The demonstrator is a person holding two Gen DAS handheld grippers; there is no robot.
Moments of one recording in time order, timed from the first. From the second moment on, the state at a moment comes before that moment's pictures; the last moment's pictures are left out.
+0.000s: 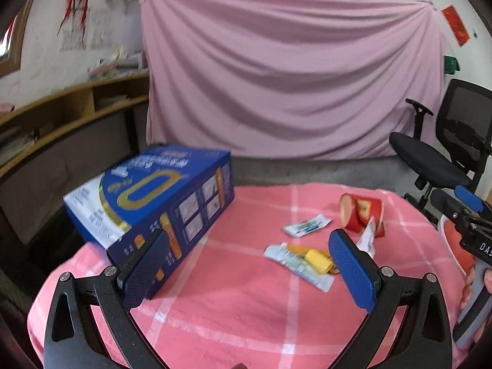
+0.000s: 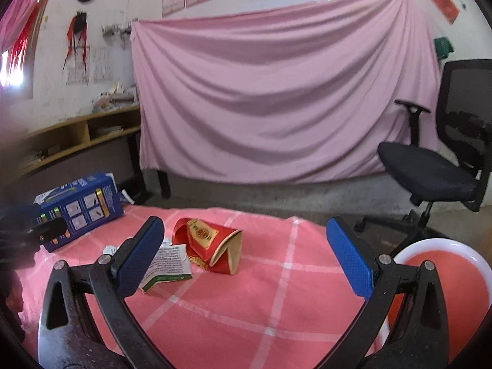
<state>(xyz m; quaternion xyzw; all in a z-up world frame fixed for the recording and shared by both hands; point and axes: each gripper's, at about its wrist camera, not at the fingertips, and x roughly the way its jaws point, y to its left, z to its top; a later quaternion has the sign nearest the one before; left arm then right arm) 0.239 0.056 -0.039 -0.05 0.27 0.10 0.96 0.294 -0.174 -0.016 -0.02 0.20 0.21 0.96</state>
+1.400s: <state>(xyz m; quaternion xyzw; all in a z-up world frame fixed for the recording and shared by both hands) 0.305 0.010 -0.081 -0.01 0.46 0.05 0.89 0.310 -0.159 -0.061 -0.06 0.38 0.31 0.87</state>
